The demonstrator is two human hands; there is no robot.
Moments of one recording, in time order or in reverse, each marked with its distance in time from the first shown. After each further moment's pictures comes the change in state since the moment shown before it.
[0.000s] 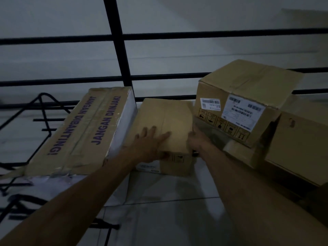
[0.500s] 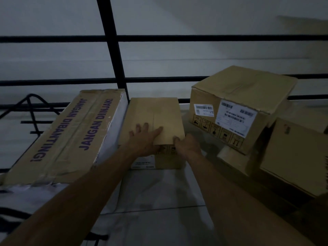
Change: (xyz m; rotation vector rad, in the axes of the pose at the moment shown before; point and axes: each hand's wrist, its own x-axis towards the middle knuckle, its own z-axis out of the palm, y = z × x) left_hand 0.040 -0.001 -0.007 -0.023 0.105 -0.107; right_hand 0.002 -0.002 0.013 -0.136 0.105 -0.081
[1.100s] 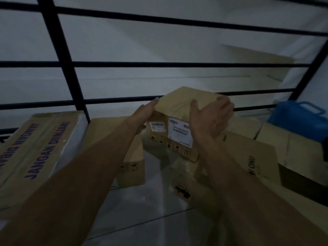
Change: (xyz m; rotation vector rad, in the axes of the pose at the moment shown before) left_hand 0.041 0.147 -0.119 -1.316 0.044 0.013; right_hand -0.038 -0.021 -0.200 0.110 1.027 -0.178
